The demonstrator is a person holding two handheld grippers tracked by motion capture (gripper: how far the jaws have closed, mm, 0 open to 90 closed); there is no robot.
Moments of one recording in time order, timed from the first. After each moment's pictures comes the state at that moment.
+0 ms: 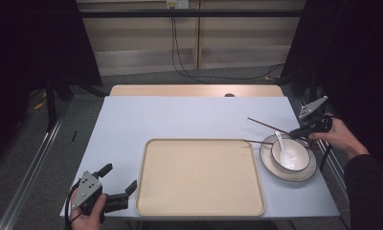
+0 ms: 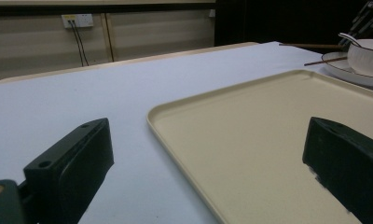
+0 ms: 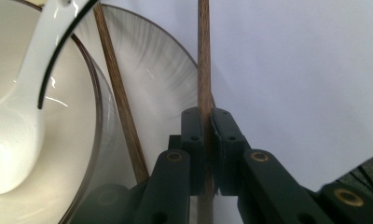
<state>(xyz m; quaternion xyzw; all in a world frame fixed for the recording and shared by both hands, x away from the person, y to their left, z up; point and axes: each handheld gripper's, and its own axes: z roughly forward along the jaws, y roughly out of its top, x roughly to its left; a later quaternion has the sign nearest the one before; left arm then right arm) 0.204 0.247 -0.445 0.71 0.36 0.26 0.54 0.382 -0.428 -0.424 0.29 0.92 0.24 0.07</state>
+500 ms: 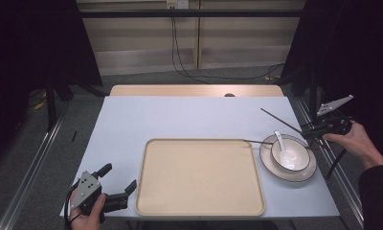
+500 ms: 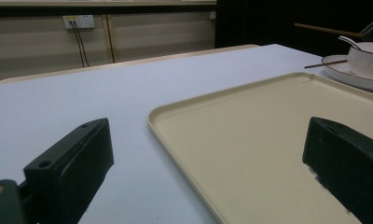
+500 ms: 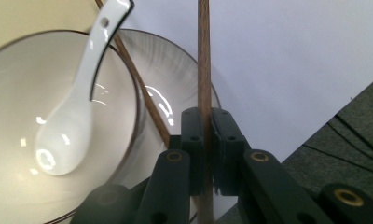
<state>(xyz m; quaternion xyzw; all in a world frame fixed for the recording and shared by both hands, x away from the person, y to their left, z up) 0.204 0.248 -0.445 0.70 0.37 0.27 0.55 0.348 -0.452 -0.396 0.37 0.88 0.28 0.08</state>
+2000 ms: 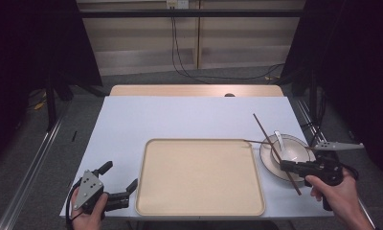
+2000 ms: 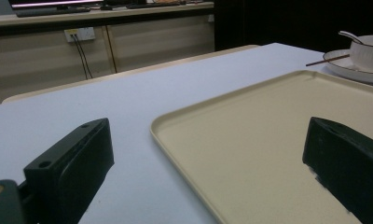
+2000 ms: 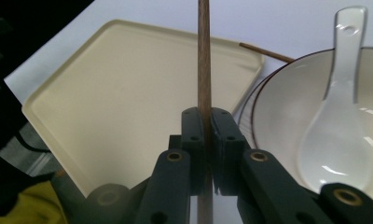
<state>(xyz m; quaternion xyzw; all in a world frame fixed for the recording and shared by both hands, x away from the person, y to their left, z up) 0.206 0.244 -0.443 0.71 0.34 0.29 0.54 0.211 -0.344 -0.396 0.50 0.73 0.45 0.05</state>
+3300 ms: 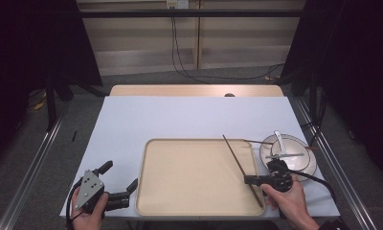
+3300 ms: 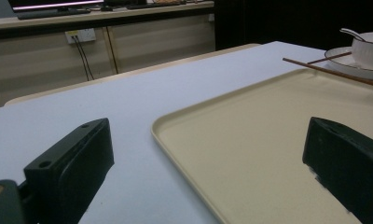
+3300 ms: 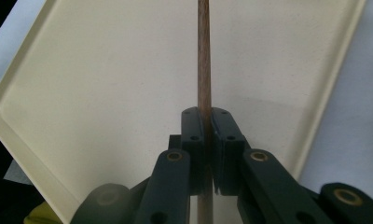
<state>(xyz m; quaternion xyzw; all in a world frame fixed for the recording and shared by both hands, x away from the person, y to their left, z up) 0.207 0.244 -0.442 0.71 0.34 0.29 0.54 0.231 -0.255 -0.461 0.58 0.72 0.37 -0.02</state>
